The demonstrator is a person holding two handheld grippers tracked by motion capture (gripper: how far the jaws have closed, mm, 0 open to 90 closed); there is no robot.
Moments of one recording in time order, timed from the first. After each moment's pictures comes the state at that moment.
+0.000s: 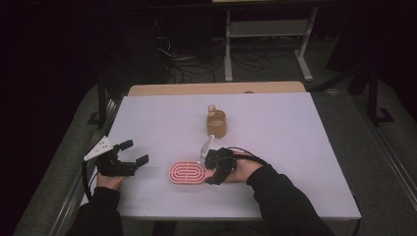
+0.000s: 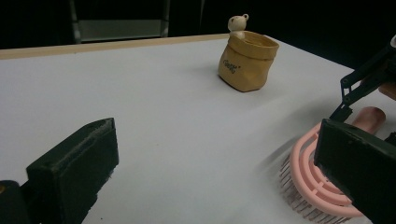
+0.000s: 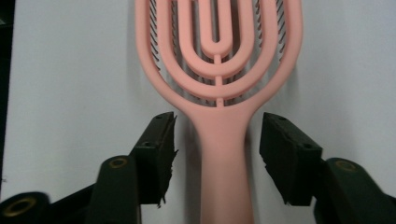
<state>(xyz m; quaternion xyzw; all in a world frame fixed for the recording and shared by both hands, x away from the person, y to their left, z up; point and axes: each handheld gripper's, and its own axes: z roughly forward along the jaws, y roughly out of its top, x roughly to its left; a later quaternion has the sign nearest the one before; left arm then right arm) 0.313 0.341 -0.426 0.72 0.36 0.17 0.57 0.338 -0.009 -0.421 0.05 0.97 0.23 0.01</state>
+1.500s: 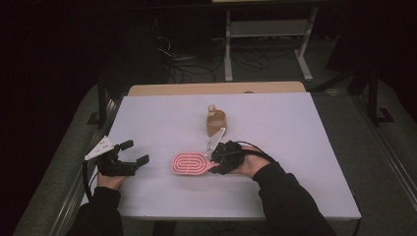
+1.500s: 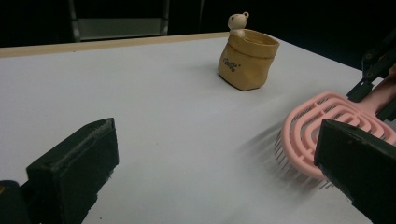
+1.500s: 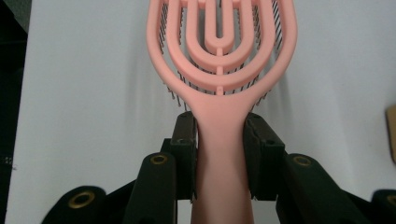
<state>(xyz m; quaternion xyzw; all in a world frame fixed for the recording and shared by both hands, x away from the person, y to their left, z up) 0.314 0.340 -0.427 0.72 0.36 0.17 0.56 0.340 -0.031 -0.394 0.05 0.96 0.27 0.04</state>
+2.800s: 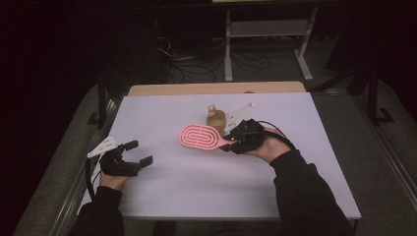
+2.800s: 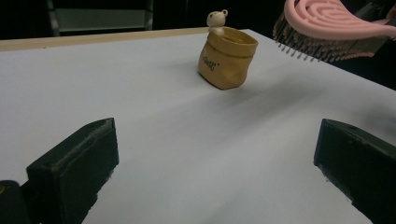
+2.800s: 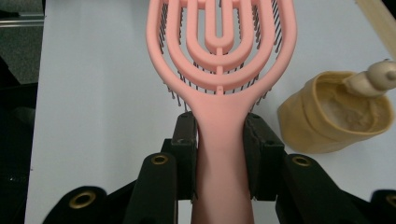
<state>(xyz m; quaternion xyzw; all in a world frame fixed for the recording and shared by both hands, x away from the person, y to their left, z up) 0.312 0.327 -0.416 0.73 0.36 0.13 0.57 0.351 -0.081 -0.327 0.10 0.93 0.34 0.09</state>
